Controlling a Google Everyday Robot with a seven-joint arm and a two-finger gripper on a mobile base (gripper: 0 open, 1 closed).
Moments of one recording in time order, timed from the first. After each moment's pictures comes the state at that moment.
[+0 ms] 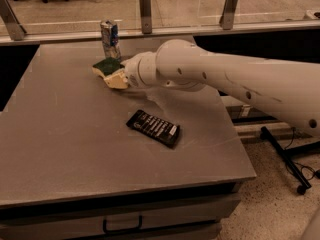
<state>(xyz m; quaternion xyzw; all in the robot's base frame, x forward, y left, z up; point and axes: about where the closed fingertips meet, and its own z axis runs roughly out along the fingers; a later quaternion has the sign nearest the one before) 0.678 0.115 0.848 -0.42 0.74 0.17 0.50</state>
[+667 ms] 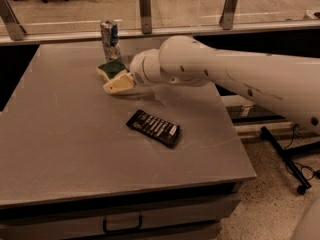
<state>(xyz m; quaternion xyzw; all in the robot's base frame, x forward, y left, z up) 0.686 0.101 0.848 -0.43 0.74 0.15 0.49</state>
